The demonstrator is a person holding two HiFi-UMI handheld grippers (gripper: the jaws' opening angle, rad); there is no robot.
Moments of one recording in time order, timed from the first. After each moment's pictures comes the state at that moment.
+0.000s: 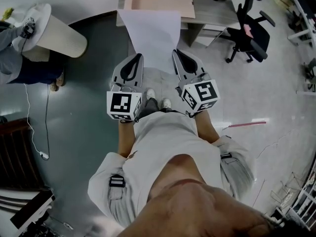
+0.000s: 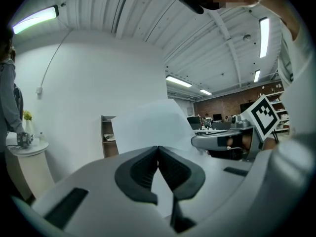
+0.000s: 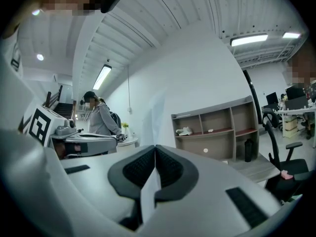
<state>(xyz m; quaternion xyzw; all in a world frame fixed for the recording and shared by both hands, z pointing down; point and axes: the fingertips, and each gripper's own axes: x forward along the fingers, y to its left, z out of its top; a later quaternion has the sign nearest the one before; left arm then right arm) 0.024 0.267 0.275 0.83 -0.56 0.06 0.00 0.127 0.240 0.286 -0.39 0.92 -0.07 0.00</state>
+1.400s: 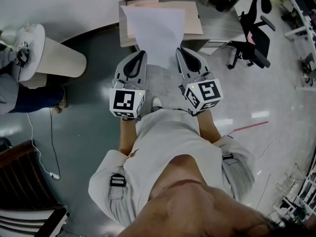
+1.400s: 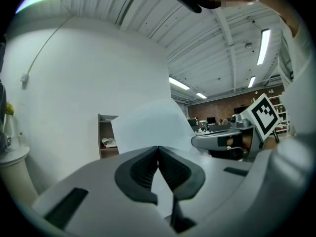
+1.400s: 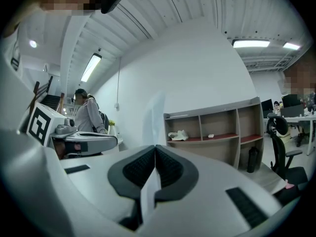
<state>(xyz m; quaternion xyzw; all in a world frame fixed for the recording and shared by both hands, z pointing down) -0.074 0.091 0.272 0.86 -0.51 0.04 -0.01 0.031 0.076 0.280 -0.44 0.89 -0.06 -0.01</state>
